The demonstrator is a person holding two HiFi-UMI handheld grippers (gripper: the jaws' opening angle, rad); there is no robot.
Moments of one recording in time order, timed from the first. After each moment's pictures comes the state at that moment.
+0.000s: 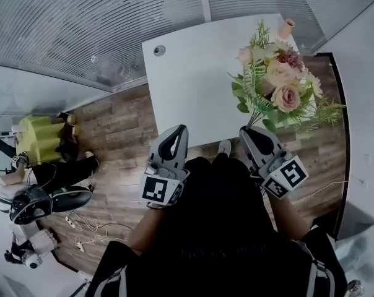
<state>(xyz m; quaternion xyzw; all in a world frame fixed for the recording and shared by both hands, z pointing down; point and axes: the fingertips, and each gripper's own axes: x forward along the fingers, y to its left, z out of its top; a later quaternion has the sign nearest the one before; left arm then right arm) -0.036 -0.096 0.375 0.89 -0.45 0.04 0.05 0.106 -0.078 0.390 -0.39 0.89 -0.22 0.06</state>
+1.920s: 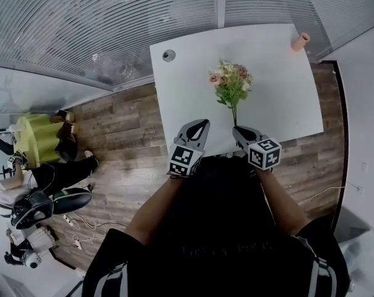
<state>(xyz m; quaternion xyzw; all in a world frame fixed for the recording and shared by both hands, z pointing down) -0.035 -0.174 0.552 0.90 -0.37 0.16 0.16 0.052 -0.141 0.608 -0.38 0.82 -0.40 -0.13</state>
